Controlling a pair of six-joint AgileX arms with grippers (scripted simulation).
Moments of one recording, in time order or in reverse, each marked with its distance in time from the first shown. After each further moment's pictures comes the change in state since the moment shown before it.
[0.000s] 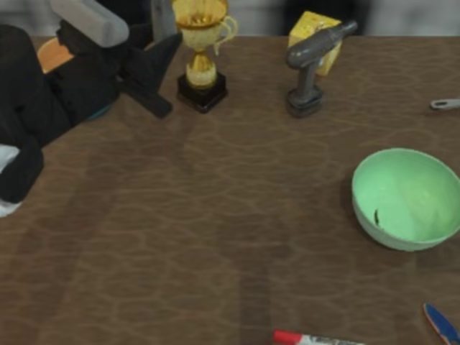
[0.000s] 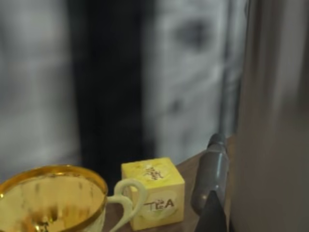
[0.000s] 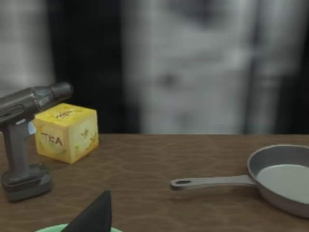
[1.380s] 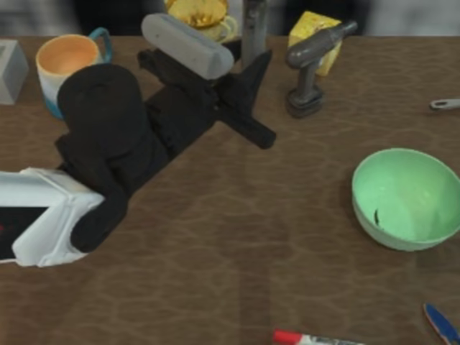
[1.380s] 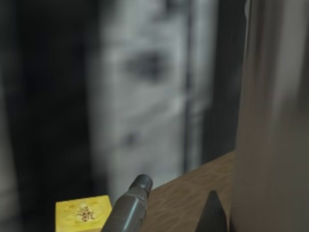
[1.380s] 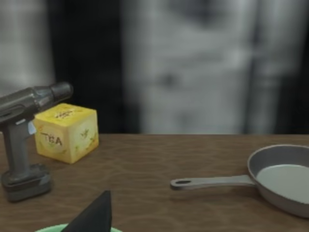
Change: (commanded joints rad) left arm -0.364 -0.007 -0.018 0.086 -0.381 -0.014; right arm 0.000 0.000 0.000 0.000 0.000 0.000
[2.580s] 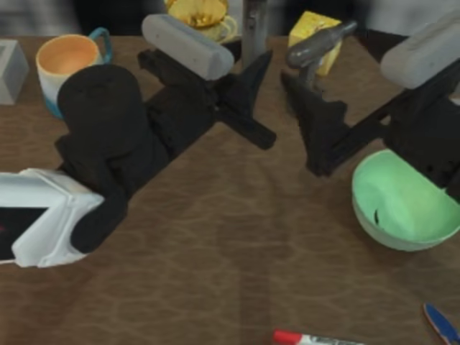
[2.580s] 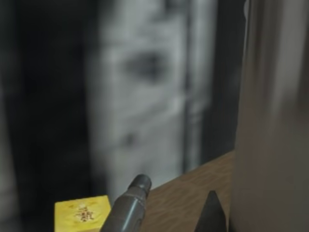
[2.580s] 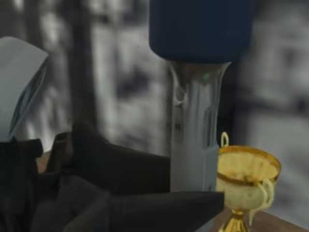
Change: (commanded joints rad) left arm 0.000 0.000 0.000 0.000 0.000 0.000; right arm 0.653 1.168 0.621 0.569 -0.019 0.010
